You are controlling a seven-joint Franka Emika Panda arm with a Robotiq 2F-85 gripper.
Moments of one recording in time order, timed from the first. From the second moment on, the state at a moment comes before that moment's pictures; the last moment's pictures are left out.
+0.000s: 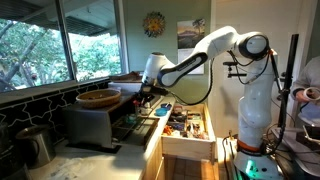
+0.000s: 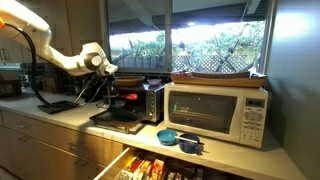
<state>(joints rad) -0.01 -0.11 0.14 -2.15 -0.24 2.49 1.10</state>
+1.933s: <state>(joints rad) 0.08 0.04 0.04 -2.00 -0.52 2.46 1.01</state>
